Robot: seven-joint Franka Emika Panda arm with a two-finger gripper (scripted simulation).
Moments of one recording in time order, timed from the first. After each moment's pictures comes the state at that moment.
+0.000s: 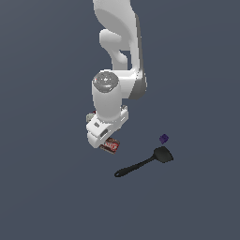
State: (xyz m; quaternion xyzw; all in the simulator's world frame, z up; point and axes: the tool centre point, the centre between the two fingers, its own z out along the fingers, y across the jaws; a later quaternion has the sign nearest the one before) arm 0.015 -0.041 0.132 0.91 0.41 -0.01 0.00
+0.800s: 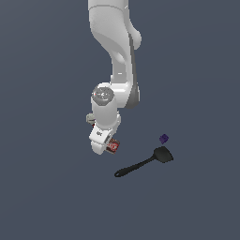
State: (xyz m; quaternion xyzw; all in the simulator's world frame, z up) arm 0.005 -0.053 0.072 0.85 0.53 0.00 0.00
